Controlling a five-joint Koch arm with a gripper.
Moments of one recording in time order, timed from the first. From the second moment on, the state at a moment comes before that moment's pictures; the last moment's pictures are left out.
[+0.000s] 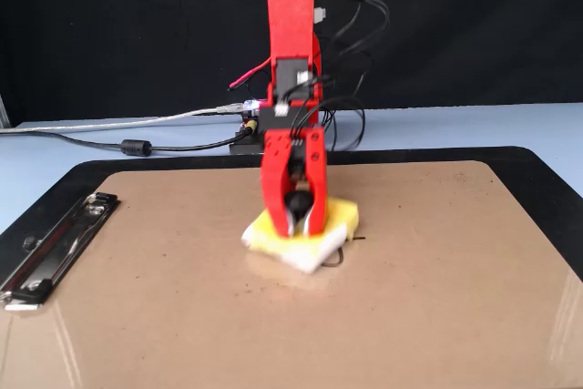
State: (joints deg) arm -8.2 92.6 143.8 -18.4 -93.2
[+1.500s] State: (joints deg) arm -13.1 81.1 134.7 -22.9 -93.2
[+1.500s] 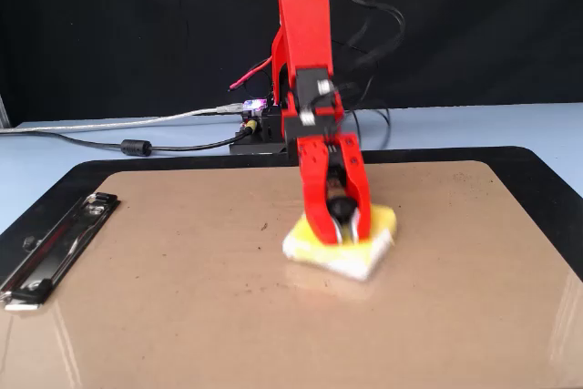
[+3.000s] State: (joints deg) arm 8.6 92.4 147.1 -25.4 -94.0
